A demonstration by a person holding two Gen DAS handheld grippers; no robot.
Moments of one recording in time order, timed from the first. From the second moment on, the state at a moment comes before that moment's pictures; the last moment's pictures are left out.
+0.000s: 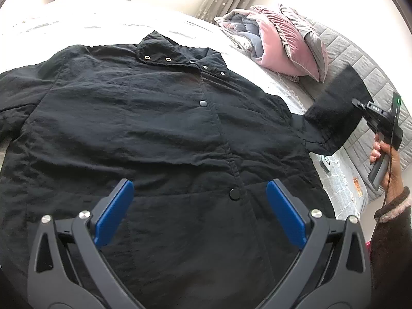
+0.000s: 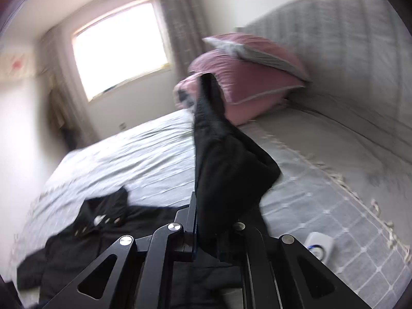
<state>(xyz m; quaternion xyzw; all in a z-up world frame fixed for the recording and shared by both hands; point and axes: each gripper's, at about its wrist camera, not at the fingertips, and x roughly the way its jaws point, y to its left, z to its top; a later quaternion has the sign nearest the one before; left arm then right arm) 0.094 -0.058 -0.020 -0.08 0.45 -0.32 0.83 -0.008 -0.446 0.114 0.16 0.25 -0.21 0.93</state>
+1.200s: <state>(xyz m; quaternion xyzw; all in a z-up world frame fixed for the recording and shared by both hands) 0.132 -0.125 -0.027 -0.07 0.49 -0.36 0.79 -0.033 -0.401 -0.022 0.35 0.34 -0.10 0.87</state>
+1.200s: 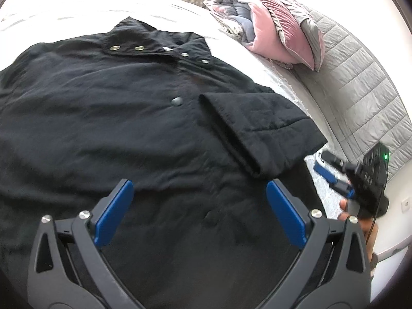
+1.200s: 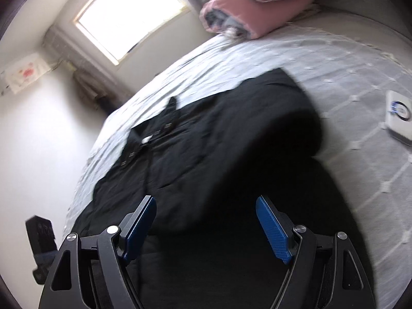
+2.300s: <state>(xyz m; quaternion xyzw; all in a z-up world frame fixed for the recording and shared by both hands) 0.198 -0.117 0.011 -0.08 0.39 -0.29 0.87 -0.020 -0.429 -0.054 0.26 0.35 -0.19 0.88</state>
